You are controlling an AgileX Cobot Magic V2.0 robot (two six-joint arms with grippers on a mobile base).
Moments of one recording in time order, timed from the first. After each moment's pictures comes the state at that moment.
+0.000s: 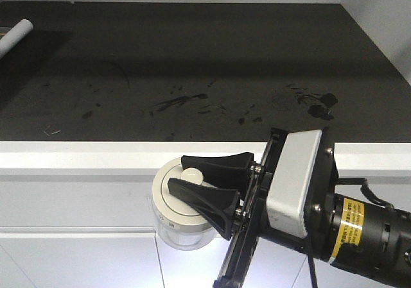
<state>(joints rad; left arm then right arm) -0.03 0.14 -0.26 -0.01 0.26 0.02 0.71 1.15 -0.57 -0.79 -0.61 0.52</state>
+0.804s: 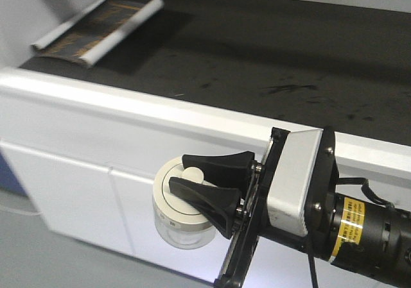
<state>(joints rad) -0.03 0.14 -0.26 -0.01 0.26 0.02 0.71 1.15 -0.57 -0.79 -0.61 0.52</state>
